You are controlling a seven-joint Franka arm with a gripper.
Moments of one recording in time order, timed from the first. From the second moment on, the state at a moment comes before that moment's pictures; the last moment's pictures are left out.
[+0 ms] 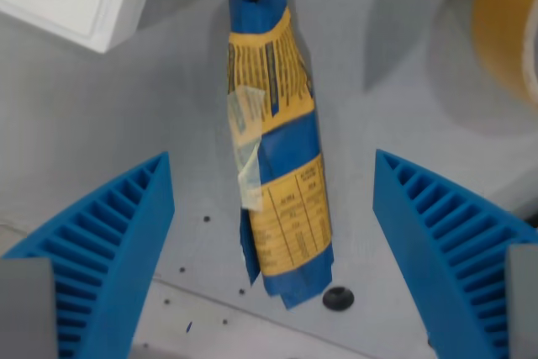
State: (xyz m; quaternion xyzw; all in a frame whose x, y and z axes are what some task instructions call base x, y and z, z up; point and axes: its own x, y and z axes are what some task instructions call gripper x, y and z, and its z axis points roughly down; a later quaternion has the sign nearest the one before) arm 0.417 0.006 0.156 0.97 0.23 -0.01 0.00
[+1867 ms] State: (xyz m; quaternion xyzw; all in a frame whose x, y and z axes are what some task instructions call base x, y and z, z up) arm 0.415 0.007 0.131 0.97 0.24 -0.01 0.01
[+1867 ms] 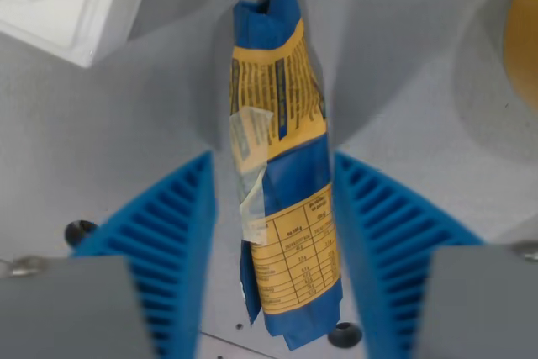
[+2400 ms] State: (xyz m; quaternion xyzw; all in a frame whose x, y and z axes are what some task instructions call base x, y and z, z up) arm 0.415 0.007 0.132 0.97 0.24 0.00 0.01
